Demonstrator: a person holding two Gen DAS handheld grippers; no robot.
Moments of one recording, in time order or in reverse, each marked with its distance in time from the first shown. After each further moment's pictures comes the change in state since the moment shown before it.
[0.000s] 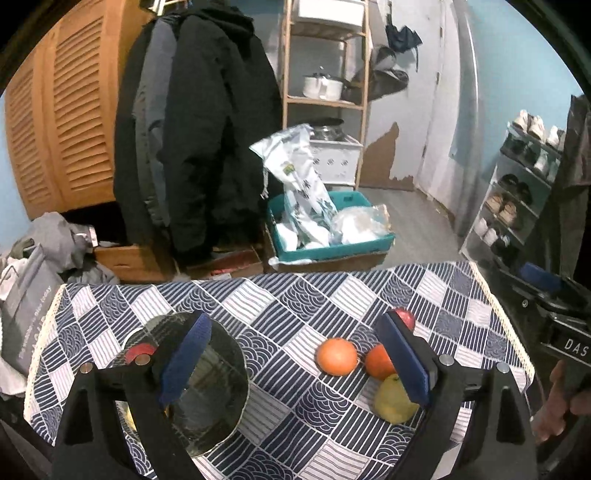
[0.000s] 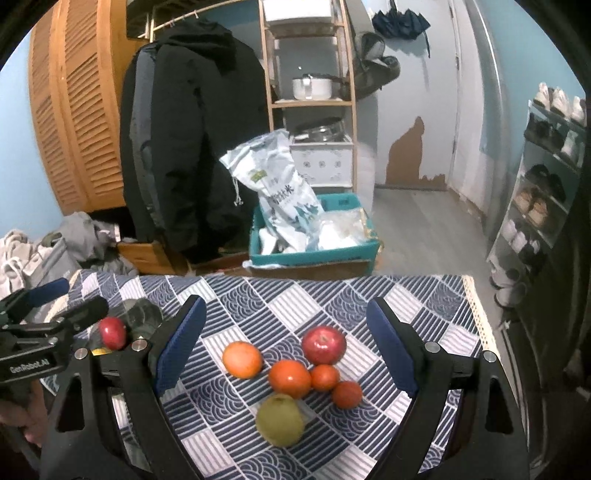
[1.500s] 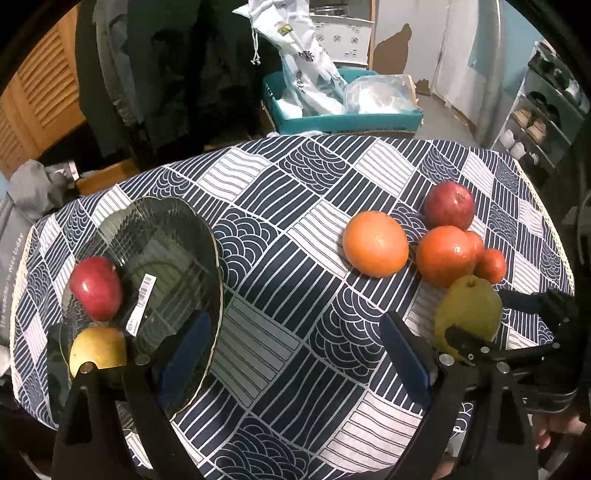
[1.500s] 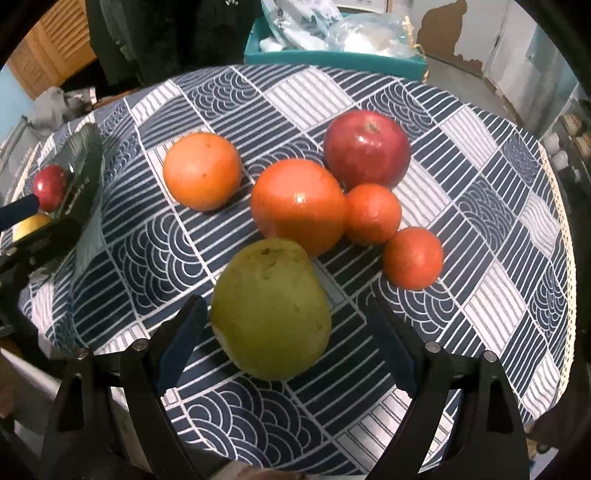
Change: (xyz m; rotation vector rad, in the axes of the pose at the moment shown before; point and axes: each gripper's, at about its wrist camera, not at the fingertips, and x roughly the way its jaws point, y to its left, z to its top) left arm 0.117 0.000 -0.088 0.048 0.374 0.045; right arm 0.157 0.003 -0.140 -0.046 0.586 0.018
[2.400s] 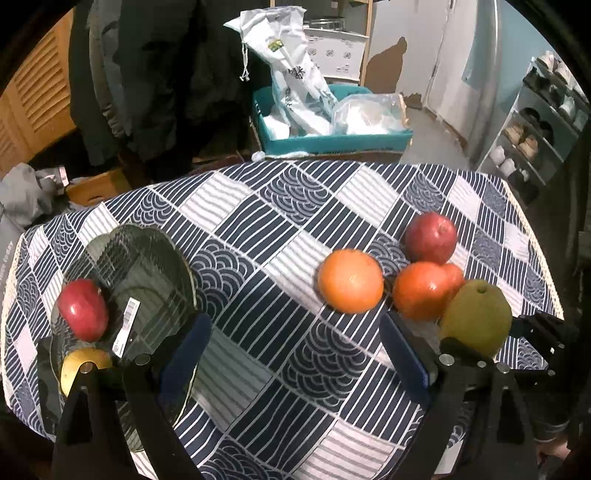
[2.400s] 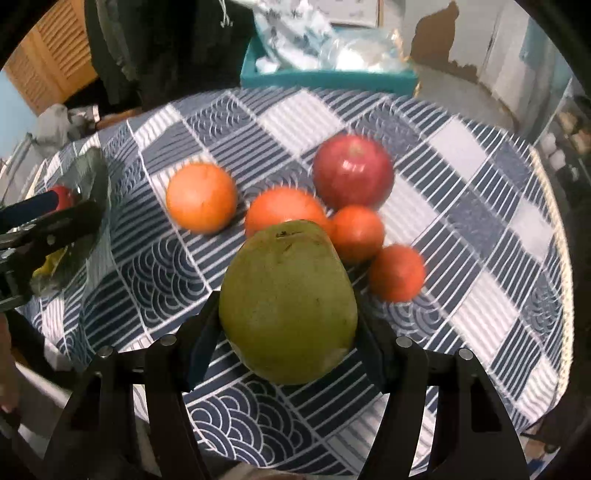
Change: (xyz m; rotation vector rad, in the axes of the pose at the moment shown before) left arm -0.006 -0.012 0.030 -0.025 -0.042 -0.059; right arm -0.027 -0.009 0.005 0.021 -0.084 0.013
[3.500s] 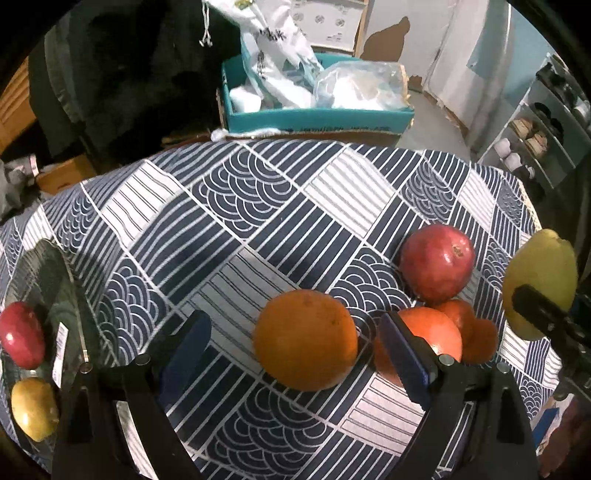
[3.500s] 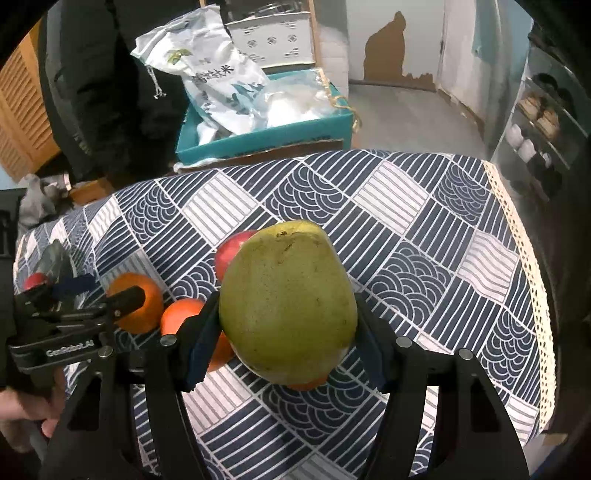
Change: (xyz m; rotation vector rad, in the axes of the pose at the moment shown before) left arm 0.089 -0.040 0.032 -0.023 0.106 -0.038; right arm -0.009 -0.079 0.046 0.146 -0.145 -0.047
